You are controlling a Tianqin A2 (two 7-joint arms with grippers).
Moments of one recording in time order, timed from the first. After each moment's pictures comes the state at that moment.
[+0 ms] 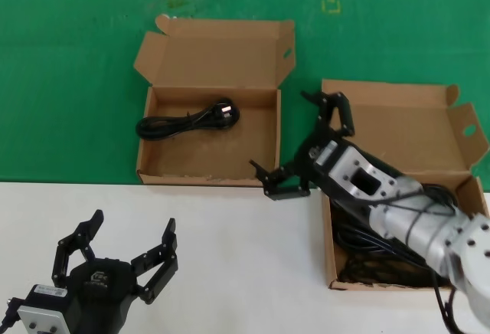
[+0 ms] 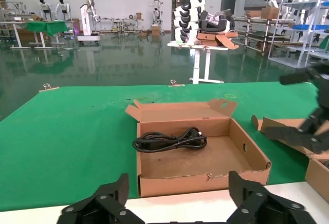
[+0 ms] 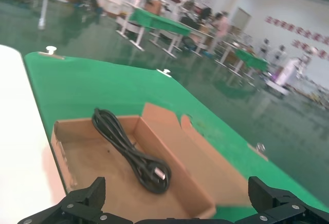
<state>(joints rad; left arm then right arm) -0.02 -0.30 1.61 -1.60 -1.78 0.01 -0.01 0.90 0.21 -2.08 1.07 1.60 -0.35 -0.28</state>
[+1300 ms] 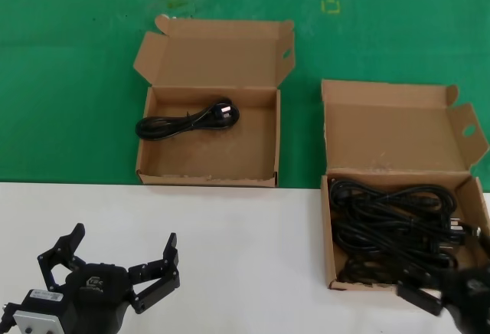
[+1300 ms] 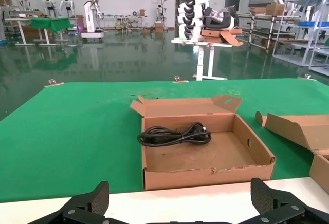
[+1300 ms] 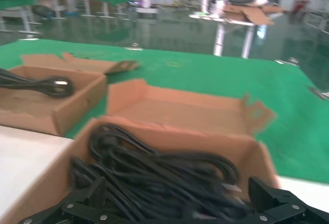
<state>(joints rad) 0.00 -0.30 1.60 -1.60 -1.80 0.00 0.00 0.18 0.28 -1.70 1.49 1.76 -0.07 -0.06</state>
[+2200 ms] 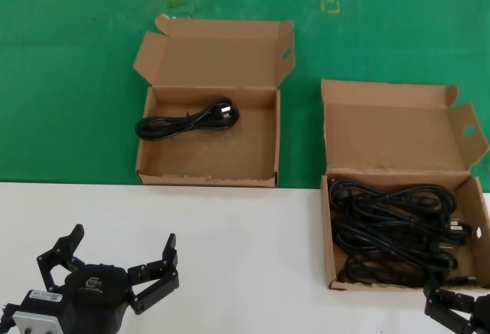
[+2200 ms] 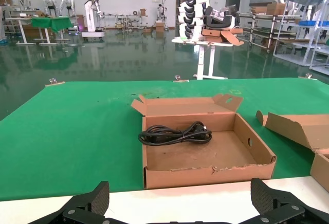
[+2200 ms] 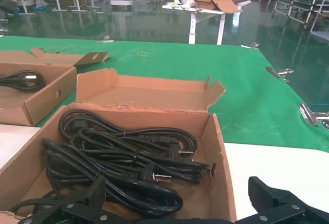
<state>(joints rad) 0.00 -0.30 1.60 -1.60 -1.80 0.00 0.00 0.05 0.30 -1.62 1.57 1.79 -0.02 -0.01</state>
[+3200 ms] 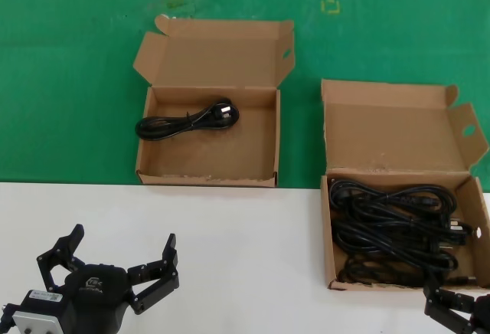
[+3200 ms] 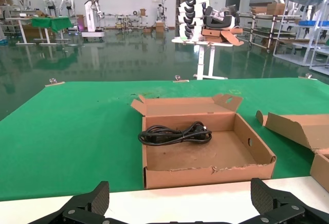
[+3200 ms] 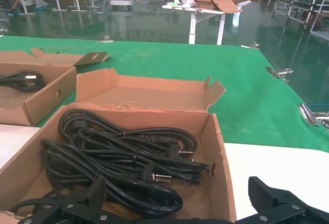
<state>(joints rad) 0.00 -0.30 1.60 -1.60 -1.80 0.00 0.00 0.05 0.30 -1.62 1.57 1.79 -0.02 -0.01</state>
